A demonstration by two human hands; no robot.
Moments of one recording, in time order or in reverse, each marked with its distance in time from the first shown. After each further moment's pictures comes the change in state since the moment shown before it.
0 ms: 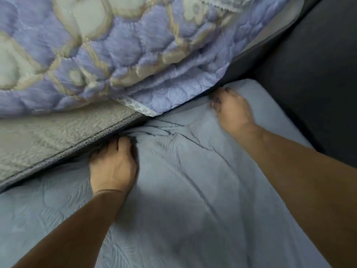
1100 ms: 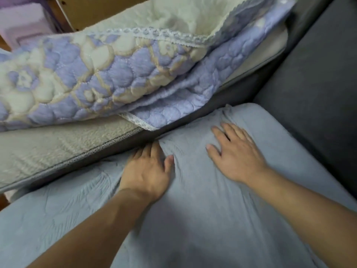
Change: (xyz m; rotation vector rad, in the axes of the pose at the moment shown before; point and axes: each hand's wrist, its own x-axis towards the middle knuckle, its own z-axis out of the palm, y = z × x) left_hand 0.012 0.071 -0.042 0.008 -0.408 -0.034; right_hand -0.071 0.005 -0.016 -0.134 -0.104 -0.167
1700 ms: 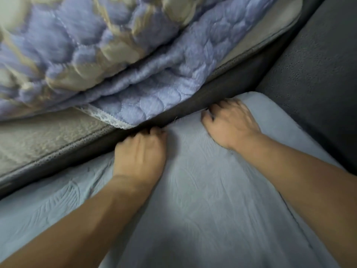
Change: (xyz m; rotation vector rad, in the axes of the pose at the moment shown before) left_hand 0.046 0.032 0.006 0.107 0.308 0.056; right_hand 0.084 0.020 0.024 -0.148 0.240 -0.113
